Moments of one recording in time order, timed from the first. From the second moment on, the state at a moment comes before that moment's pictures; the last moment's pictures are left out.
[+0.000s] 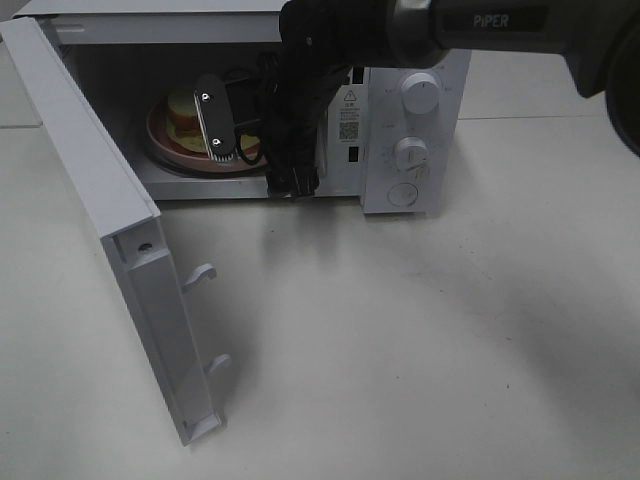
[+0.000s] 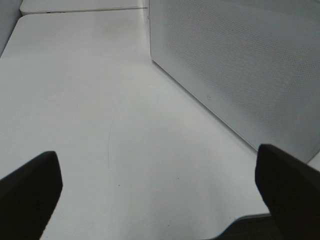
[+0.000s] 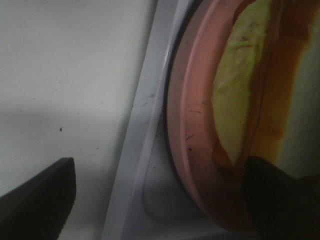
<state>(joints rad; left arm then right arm) 0.00 0.00 -0.52 -0.11 1.09 0.09 0.63 2.30 -1.89 -0.13 0.58 -1.16</state>
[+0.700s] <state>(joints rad) 0.00 0.00 -0.52 -0.11 1.09 0.09 0.67 2.43 -2.07 -0.13 0.63 -1.12</state>
